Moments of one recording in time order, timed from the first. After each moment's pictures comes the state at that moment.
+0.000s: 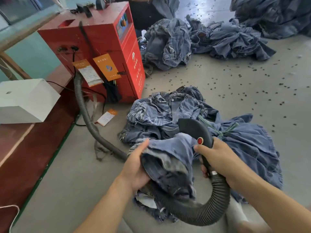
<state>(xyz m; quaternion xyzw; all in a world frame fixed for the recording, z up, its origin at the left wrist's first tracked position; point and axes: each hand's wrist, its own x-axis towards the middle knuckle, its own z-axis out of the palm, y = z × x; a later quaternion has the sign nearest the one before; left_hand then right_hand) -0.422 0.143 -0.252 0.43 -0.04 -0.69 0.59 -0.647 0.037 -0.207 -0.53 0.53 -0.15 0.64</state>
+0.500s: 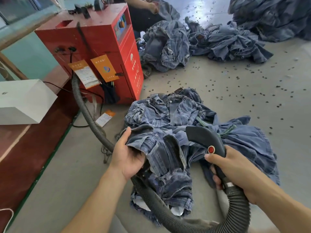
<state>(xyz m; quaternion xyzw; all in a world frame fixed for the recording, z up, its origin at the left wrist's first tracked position) -0.389 0.122 -0.246 0.37 0.03 -0.63 0.68 -0.680 0.044 -0.192 -0.50 0.55 -0.14 0.65</state>
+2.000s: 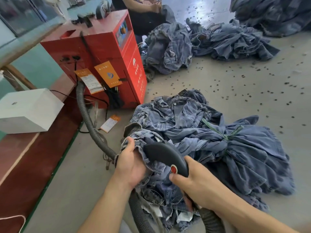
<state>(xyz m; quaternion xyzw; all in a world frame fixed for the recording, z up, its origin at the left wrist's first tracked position) -0.392 0.122 -0.251 0.42 0.00 -0.61 0.67 -0.616 0.088 -0.187 -0.68 0.42 -0.06 0.59</state>
